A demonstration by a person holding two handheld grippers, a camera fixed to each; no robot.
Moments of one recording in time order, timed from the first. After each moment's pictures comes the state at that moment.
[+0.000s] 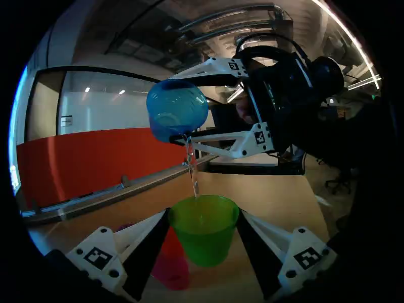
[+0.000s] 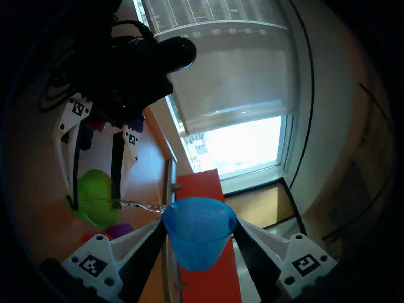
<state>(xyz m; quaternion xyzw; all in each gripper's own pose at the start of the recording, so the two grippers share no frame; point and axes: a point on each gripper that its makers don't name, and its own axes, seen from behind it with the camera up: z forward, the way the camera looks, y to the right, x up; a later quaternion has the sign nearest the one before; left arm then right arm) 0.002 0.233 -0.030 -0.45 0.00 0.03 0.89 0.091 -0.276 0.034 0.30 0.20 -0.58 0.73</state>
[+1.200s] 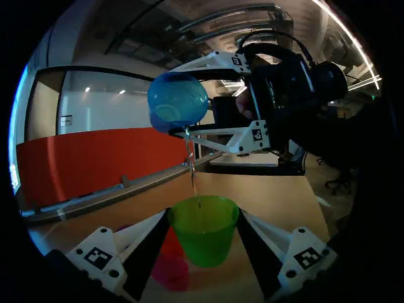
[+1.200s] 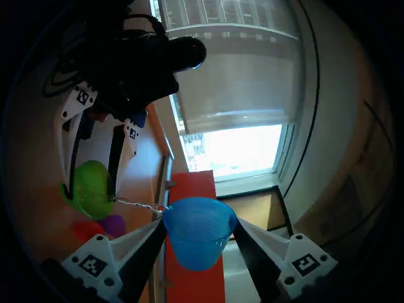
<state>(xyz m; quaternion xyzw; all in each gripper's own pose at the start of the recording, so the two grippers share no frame) 0.000 0.234 -0.027 -0.45 0.00 0.03 0.89 0.104 -0.271 0.039 0.28 0.23 -0.61 0.70</state>
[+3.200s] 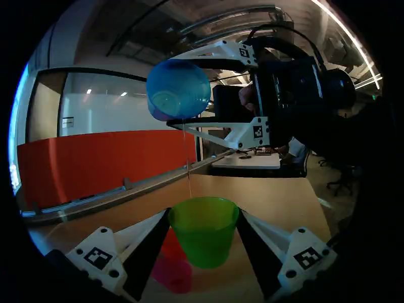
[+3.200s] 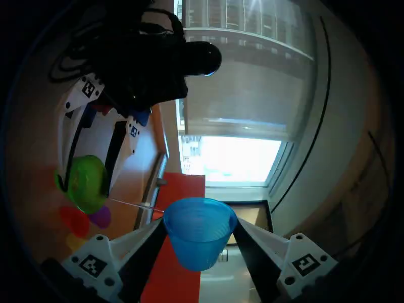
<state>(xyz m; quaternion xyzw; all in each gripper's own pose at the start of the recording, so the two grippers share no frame) 0.005 0.233 -0.021 -0.44 0.01 0.03 0.90 0.123 -0.283 0.033 0.26 0.26 -0.66 0.65</state>
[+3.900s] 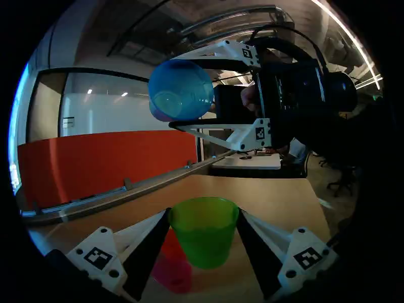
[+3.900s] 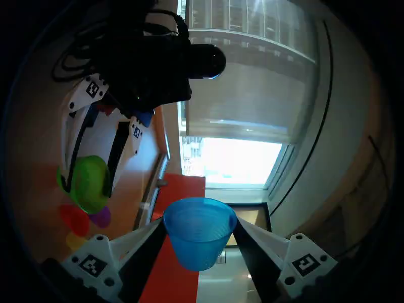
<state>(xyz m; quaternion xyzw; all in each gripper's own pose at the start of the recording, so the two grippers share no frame) 0.006 0.233 -0.022 -0.44 0.01 0.03 0.90 0.123 -0.285 0.032 0.26 0.26 -0.67 0.65</state>
